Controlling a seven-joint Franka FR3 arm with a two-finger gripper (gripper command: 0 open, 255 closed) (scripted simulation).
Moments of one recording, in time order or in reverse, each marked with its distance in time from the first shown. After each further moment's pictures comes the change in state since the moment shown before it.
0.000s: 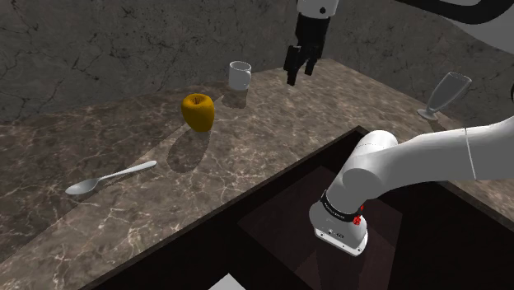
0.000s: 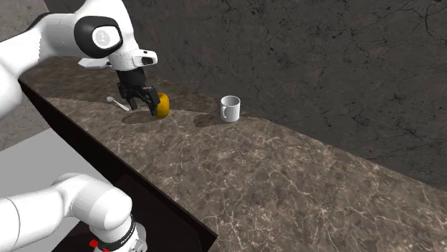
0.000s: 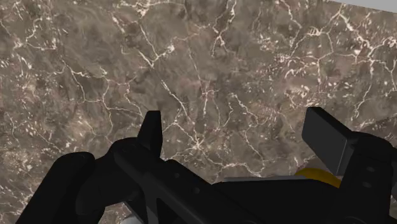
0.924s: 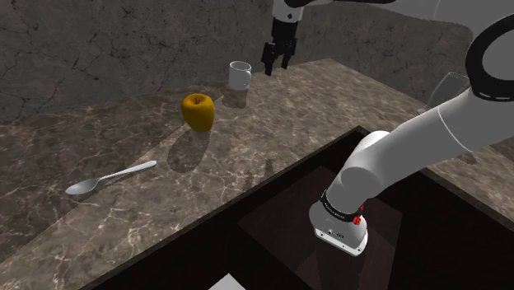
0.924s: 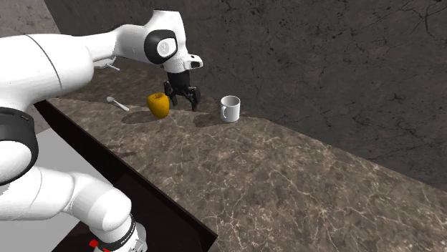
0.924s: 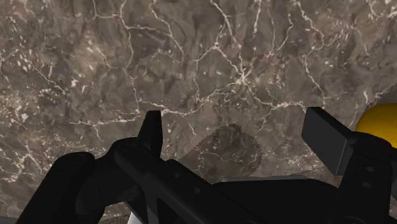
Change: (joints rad) arm -0.040 0.355 -0.143 0.128 -0.042 0.267 -0.133
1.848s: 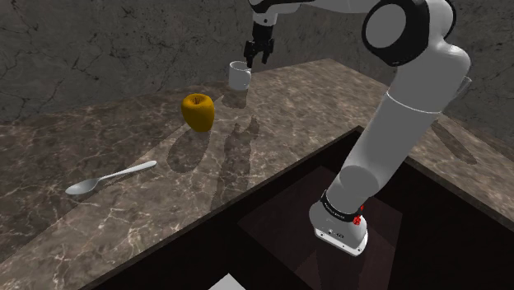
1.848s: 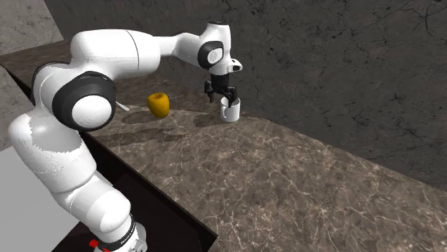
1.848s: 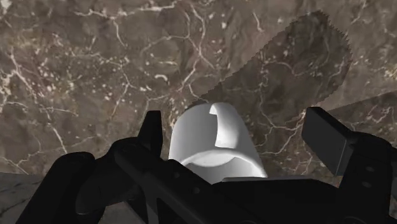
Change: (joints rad) arm -0.045 0.502 -0.117 0.376 0.108 0.154 -0.174
